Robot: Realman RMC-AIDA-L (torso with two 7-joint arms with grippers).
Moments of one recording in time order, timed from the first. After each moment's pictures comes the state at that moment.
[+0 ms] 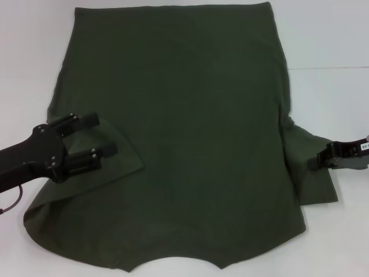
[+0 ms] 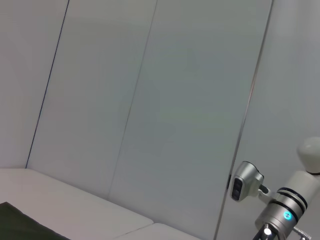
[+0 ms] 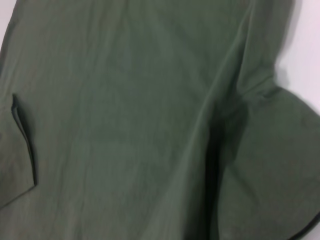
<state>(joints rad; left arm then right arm) -0.44 -2.02 0.57 0.52 1.76 1.75 -1.24 0.74 1.86 -0.73 -0.46 -2.41 -1.32 2.45</state>
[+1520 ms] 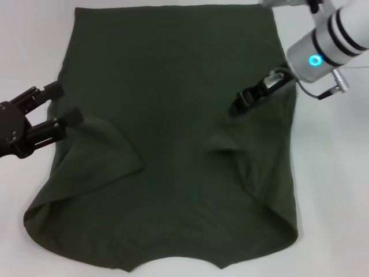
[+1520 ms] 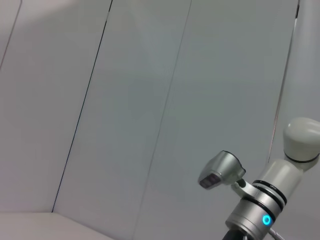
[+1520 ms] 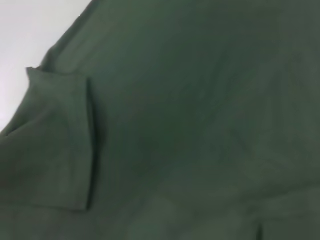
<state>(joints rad) -0.44 -2.00 0.44 0.52 1.73 1.81 -1.28 1.15 1.96 -0.93 -0.49 -2.60 -1.22 2.52</state>
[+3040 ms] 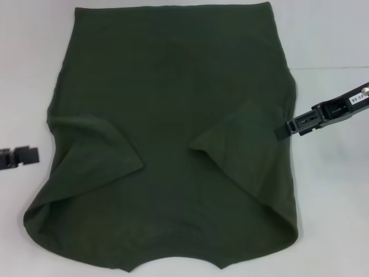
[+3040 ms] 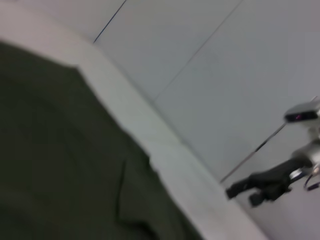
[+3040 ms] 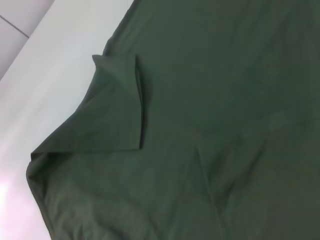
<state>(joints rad) -0.45 -1.82 0.46 0.62 2.04 1.86 -1.92 0.90 1.83 -0.77 -0.63 -2.42 -1.62 2.35</state>
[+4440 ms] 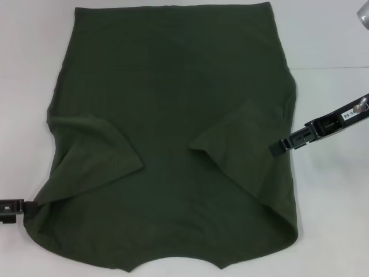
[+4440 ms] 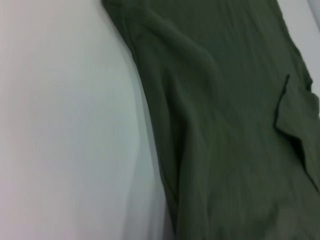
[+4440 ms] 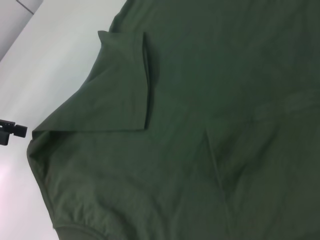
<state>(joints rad) -0.49 -1.81 0.49 0.54 2.41 1.59 -2.19 0.90 1.85 -0.81 -0.60 -2.42 -1.60 2.31</state>
